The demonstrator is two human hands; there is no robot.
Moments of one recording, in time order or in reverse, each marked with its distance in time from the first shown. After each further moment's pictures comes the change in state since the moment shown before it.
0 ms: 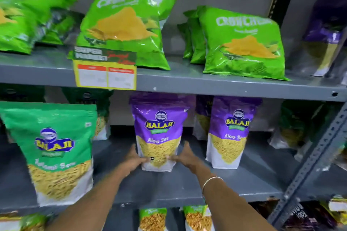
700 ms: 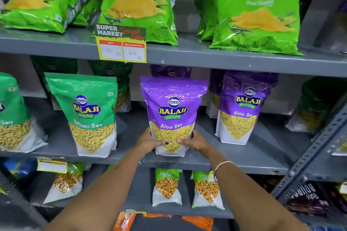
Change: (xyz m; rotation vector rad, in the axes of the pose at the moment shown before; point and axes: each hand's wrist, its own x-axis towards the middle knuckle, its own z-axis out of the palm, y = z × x) left_hand -0.062 -0.014 0.011 0.002 0.094 -0.046; right_hand -0.054 0.014 -0.004 0.141 -0.270 -0.109
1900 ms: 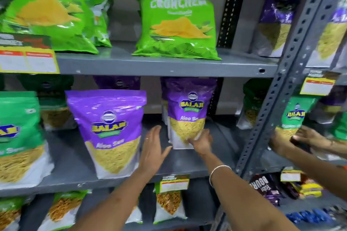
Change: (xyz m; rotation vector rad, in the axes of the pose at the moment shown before) left_hand -0.037 0.076 0.180 0.419 0.221 0.726; right_hand -0.046 0.026 -0.164 -0.241 0.769 0.102
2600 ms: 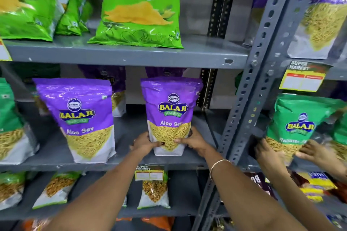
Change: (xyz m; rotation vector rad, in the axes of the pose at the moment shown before) left_hand 0.023 -0.010 0.084 -0.332 -0.321 -0.712; right_hand 0.046 0.050 -0.058 0.283 -0.553 -0.029
